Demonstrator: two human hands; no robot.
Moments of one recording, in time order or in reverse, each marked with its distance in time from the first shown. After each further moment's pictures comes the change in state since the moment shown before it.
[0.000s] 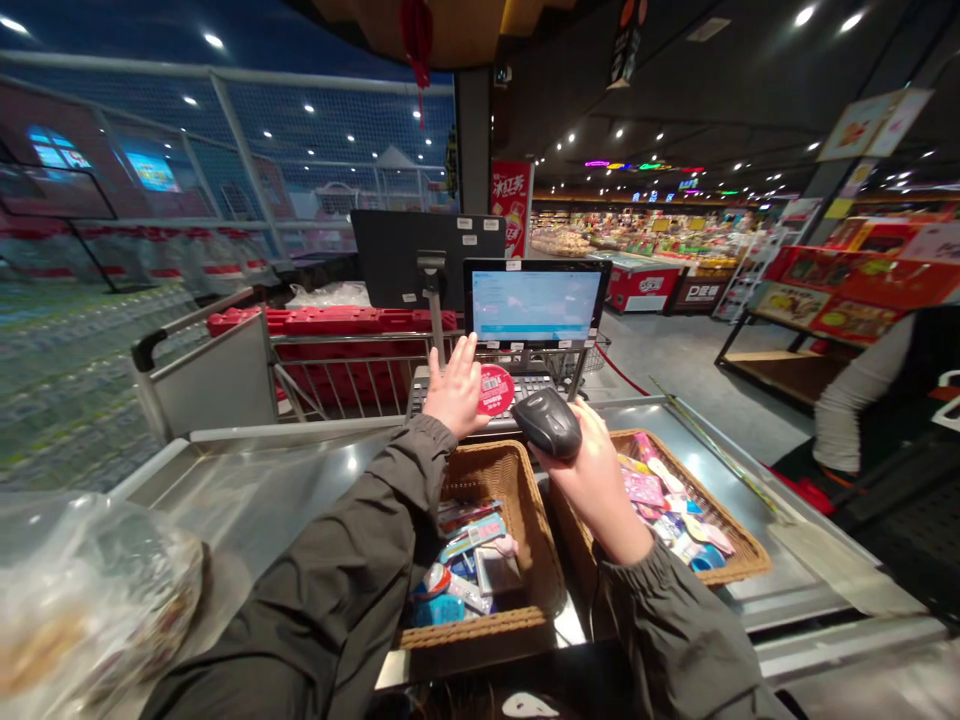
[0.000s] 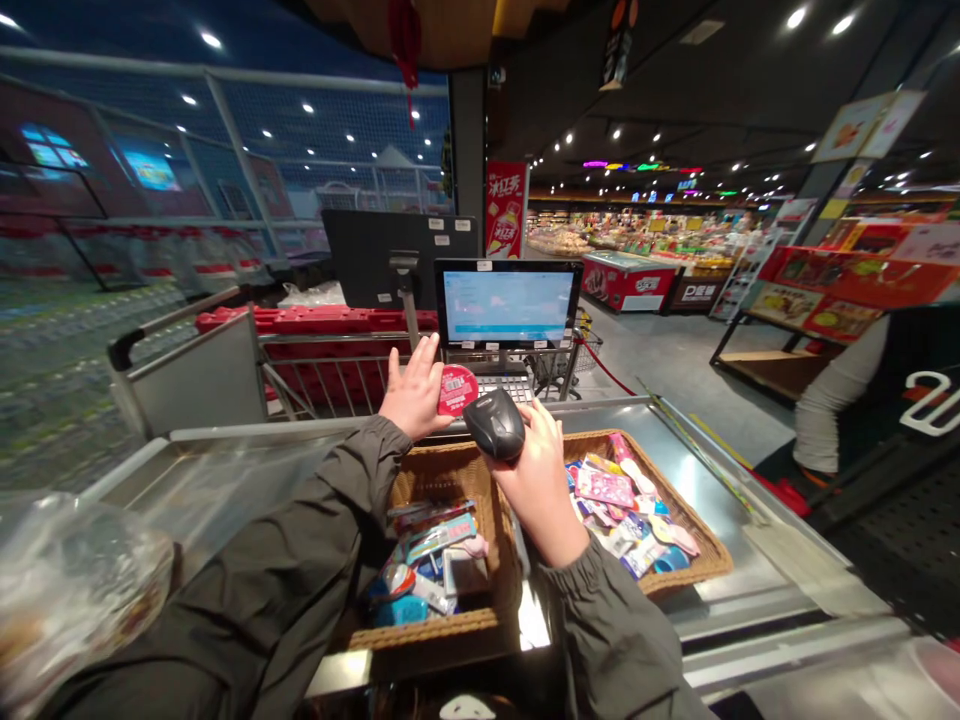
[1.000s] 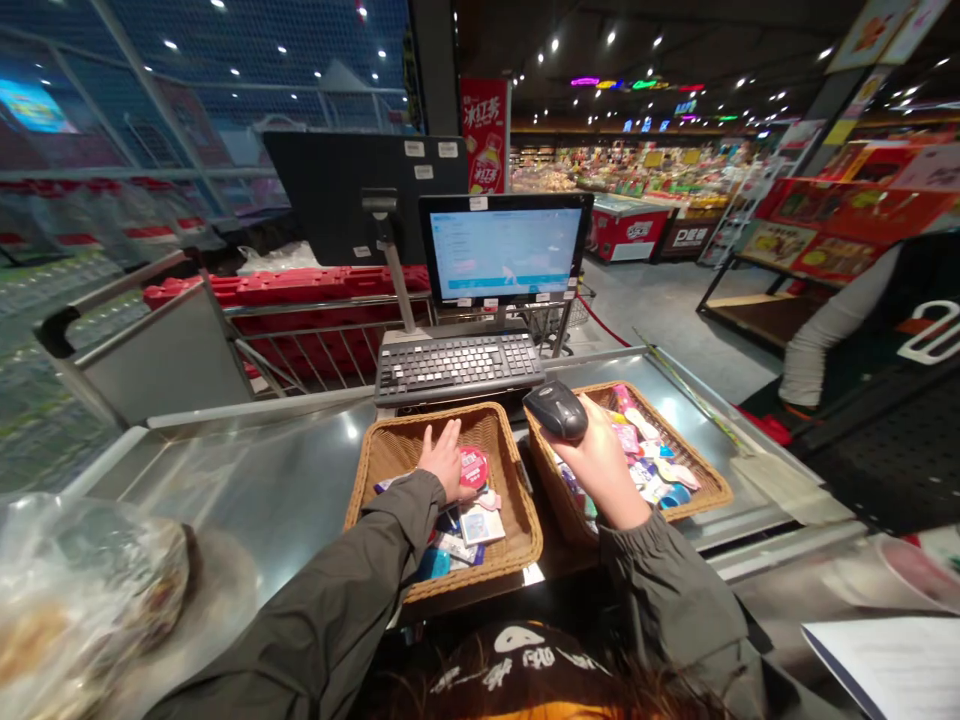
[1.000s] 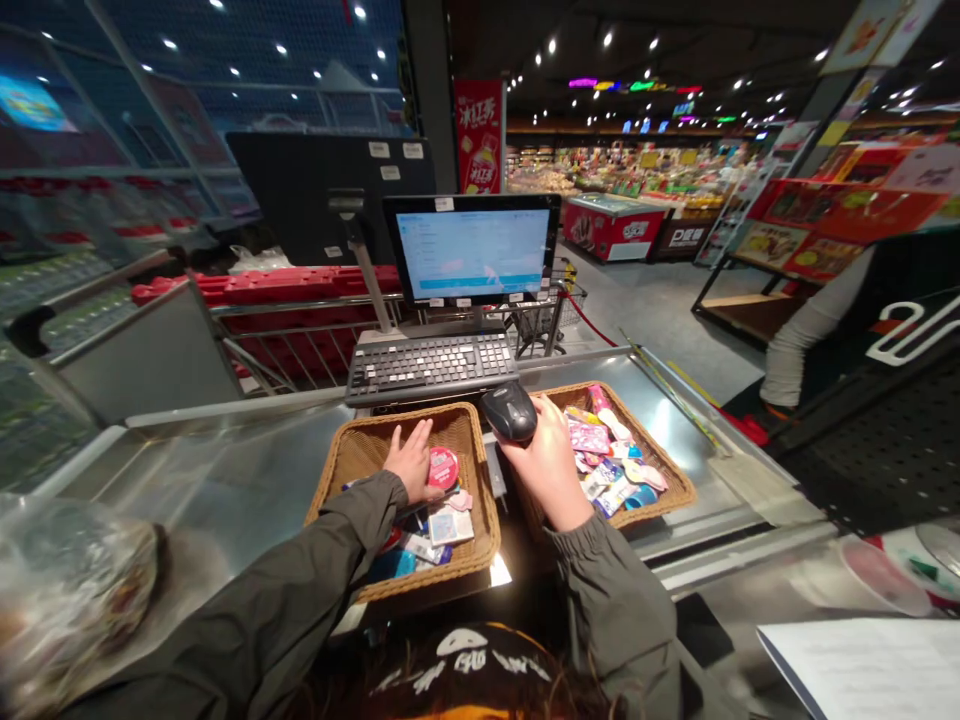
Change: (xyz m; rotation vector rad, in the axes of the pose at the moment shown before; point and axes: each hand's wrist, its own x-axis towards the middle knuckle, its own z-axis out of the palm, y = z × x) left_hand -0.121 0.051 0.125 -0.113 -0.601 0.079; right_hand -0.037 0.044 -0.019 0.070 -0.115 0.273
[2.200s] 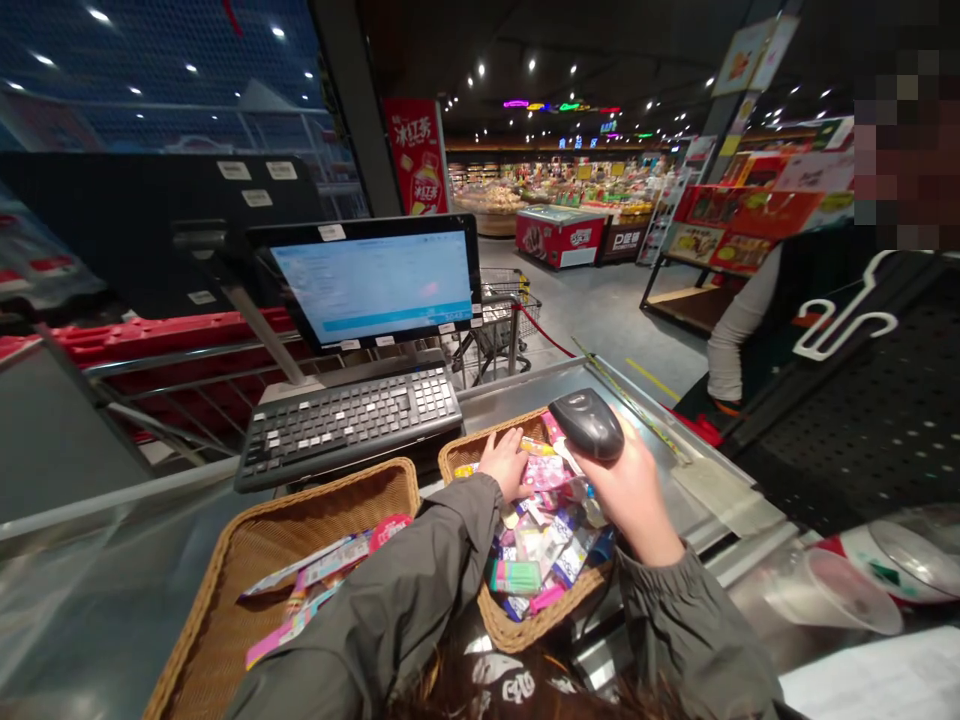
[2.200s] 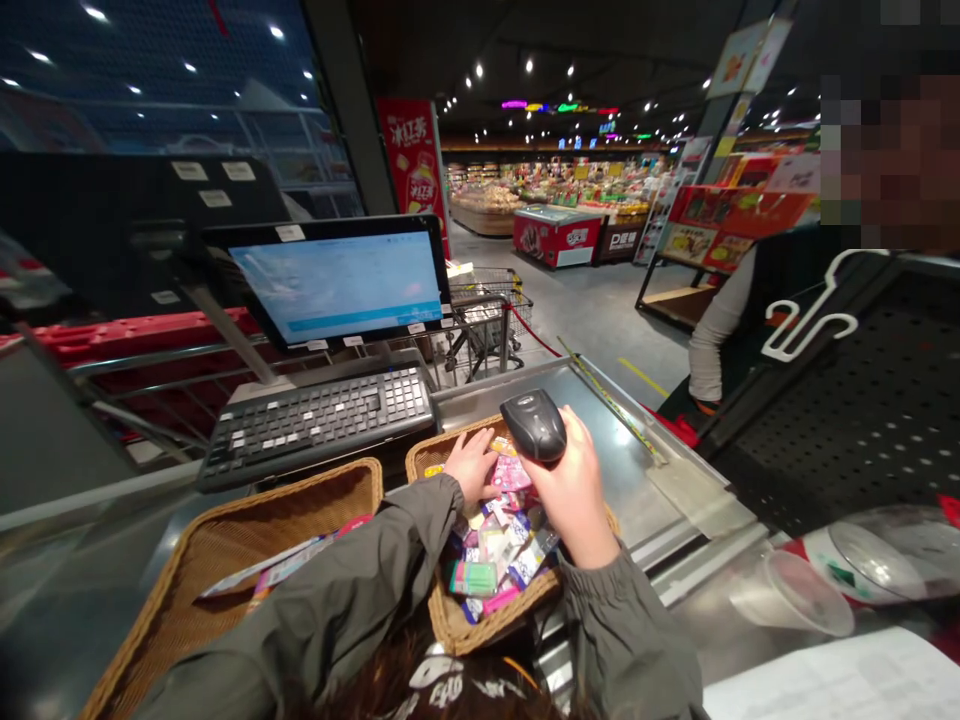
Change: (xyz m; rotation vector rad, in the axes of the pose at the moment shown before) left_hand 0.197 0.194 -0.019 -0.160 0.055 0.386; right_hand 0.024 0.131 -0.106 -0.091 0.251 0.183
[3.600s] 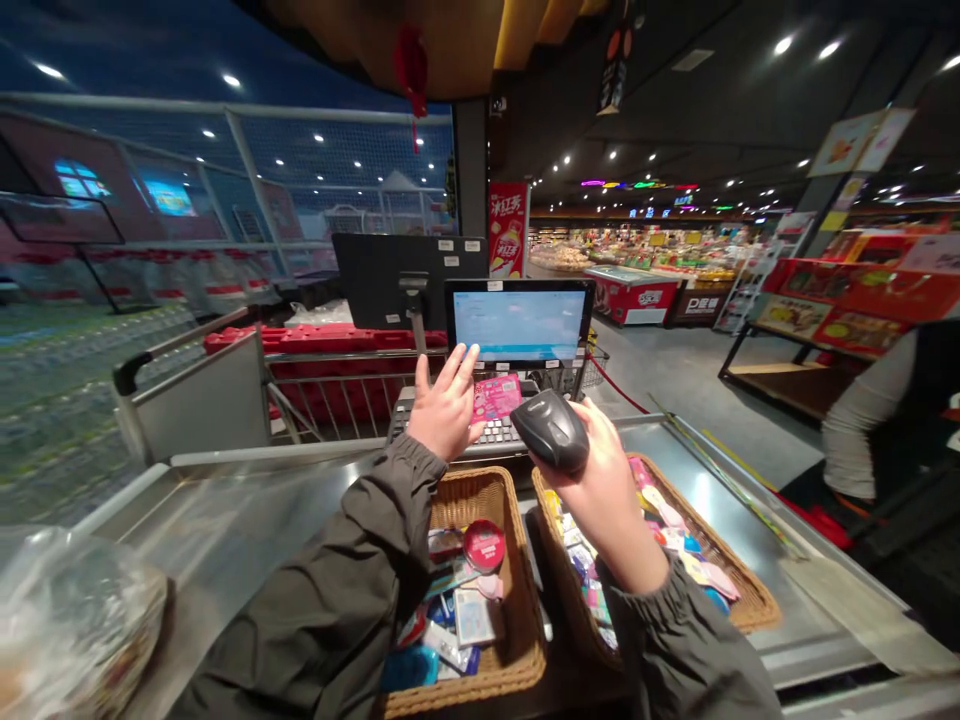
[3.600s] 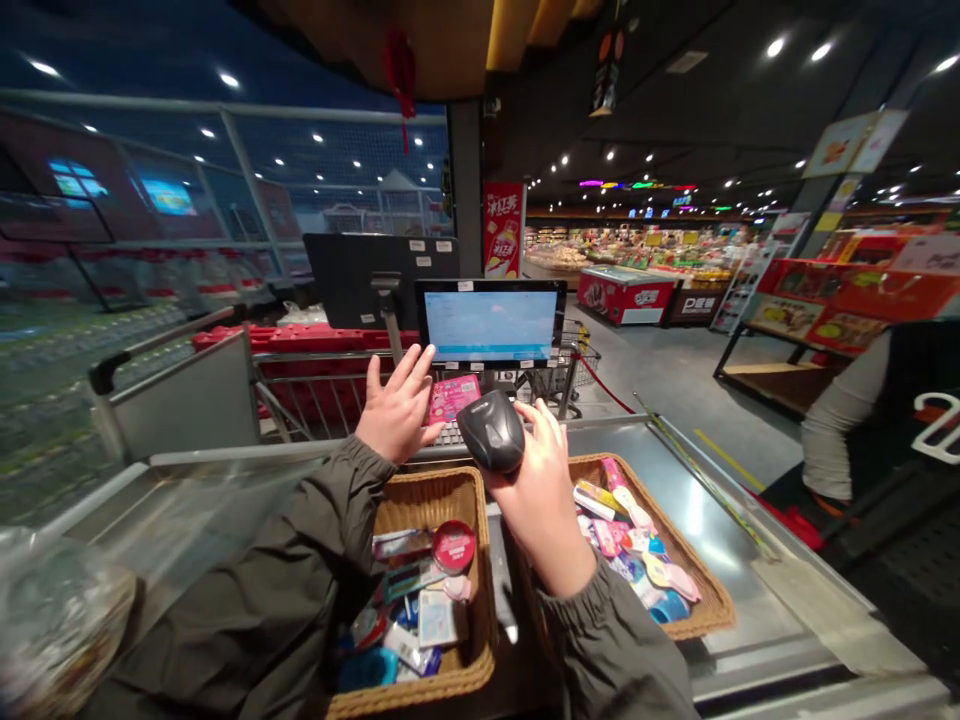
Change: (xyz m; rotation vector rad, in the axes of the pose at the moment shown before) left_hand -0.217 -0.100 -0.220 0.546 0.696 -0.259; right_hand -0.021 -0.185 0.071 0.049 -0.065 -0.514
